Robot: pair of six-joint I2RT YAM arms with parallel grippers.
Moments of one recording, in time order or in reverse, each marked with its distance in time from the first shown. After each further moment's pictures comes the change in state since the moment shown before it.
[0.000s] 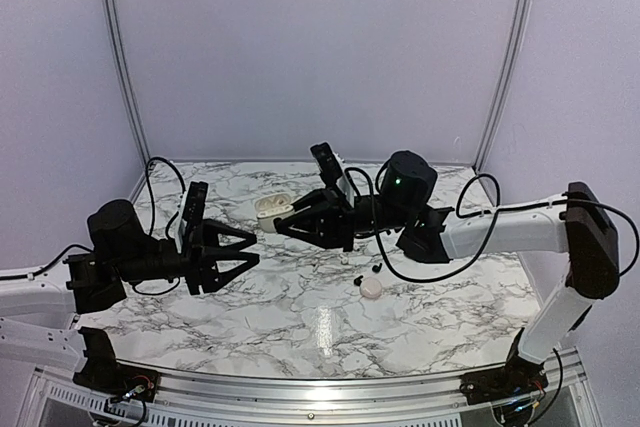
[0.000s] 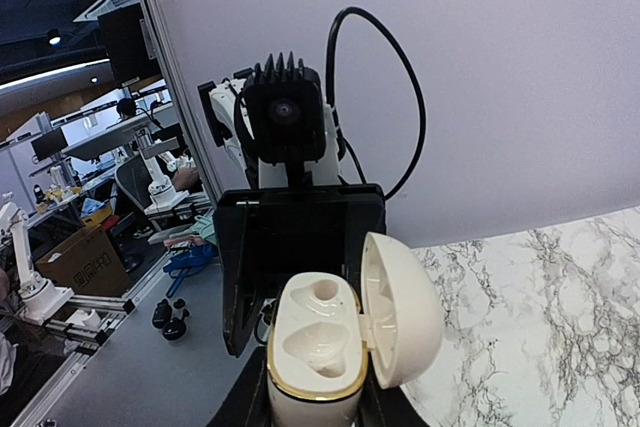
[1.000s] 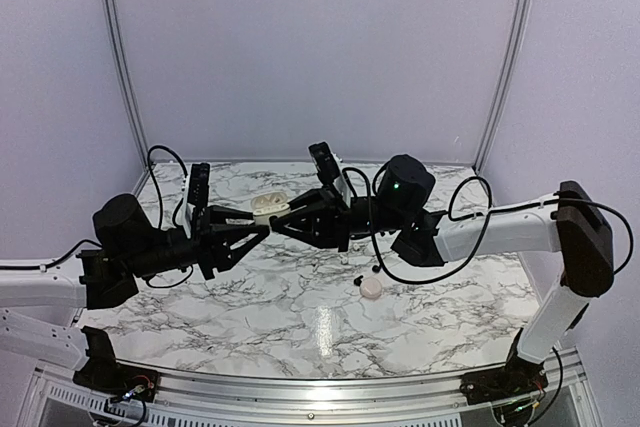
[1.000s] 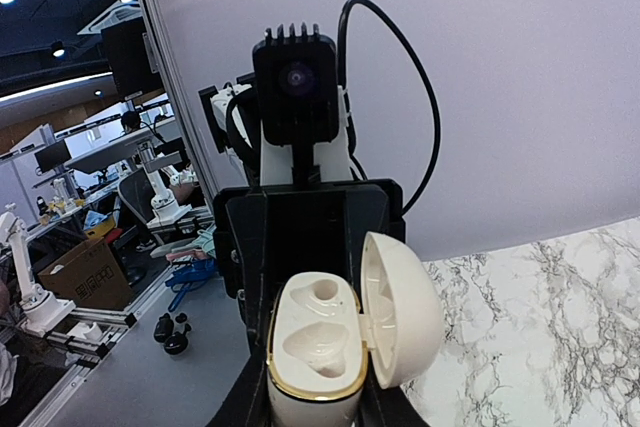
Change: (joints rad) left arm -0.030 0.107 0.040 0.188 -0.113 -0.045; right arm 0.015 0.037 0.003 0.098 0.027 0.053
